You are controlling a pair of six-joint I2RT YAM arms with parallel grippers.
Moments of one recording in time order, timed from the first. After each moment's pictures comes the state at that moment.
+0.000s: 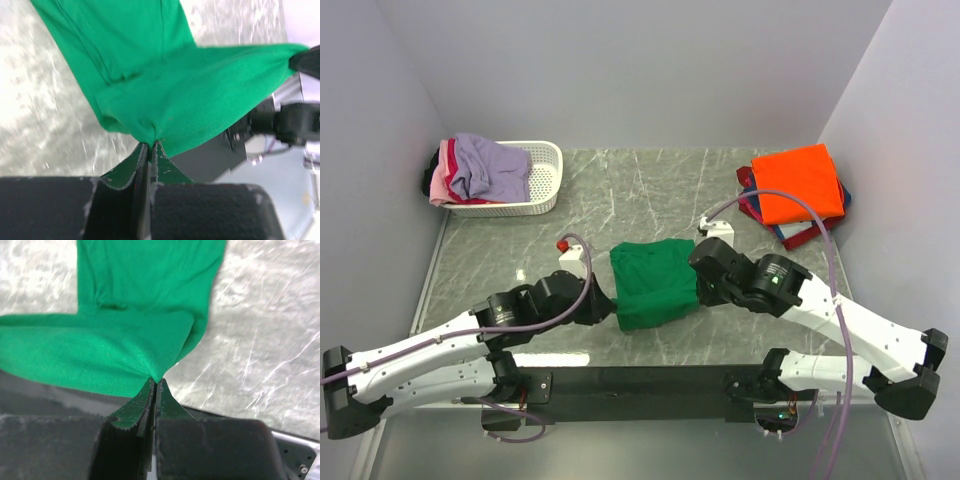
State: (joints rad) left arm -1.09 0.80 0.70 -0.49 -0.20 -0.90; right arm 1.01 1.04 1.13 -1.10 0.36 0.72
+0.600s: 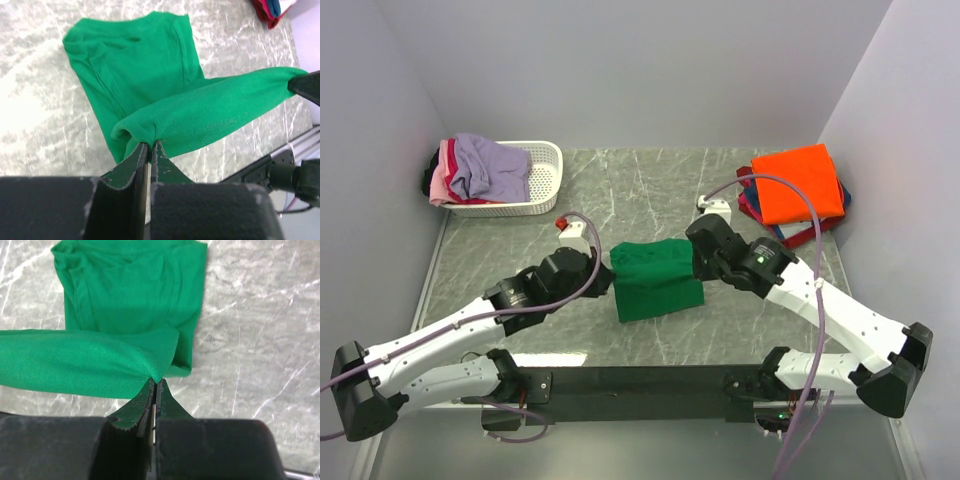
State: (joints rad) left arm -0.95 0.93 0.75 -0.35 -0.29 -0.77; right arm 0.84 1.14 1.13 -0.92 0.39 0.59
